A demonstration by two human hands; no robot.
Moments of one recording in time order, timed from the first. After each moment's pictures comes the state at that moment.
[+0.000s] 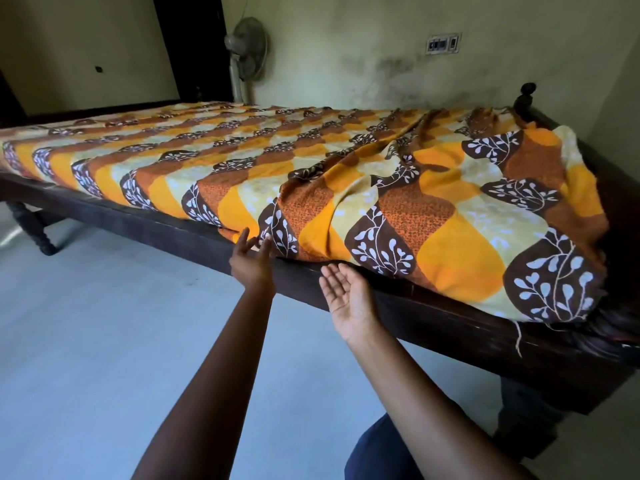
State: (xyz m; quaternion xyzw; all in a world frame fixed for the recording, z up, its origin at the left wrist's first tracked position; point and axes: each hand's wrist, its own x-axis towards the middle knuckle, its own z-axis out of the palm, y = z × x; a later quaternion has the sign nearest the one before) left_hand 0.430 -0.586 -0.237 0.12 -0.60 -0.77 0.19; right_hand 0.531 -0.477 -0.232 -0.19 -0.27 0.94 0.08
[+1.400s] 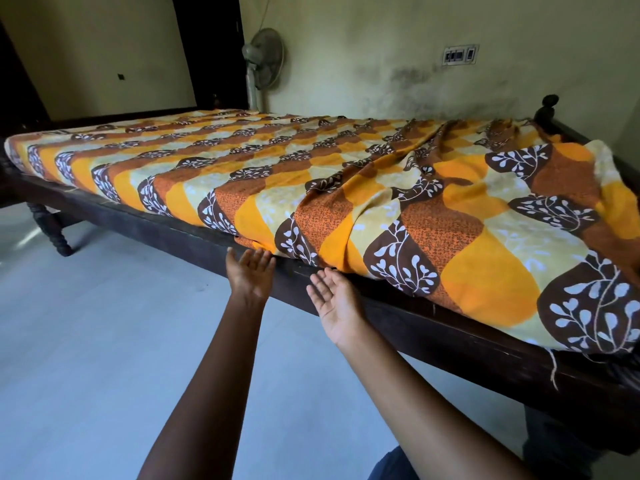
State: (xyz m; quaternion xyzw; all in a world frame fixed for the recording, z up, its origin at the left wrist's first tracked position) left_hand 0.402 -0.624 -0.234 0.12 -0.29 -0.95 -0.04; right_hand 0.494 -0.507 -0.229 -0.17 -0.32 0.93 0.04
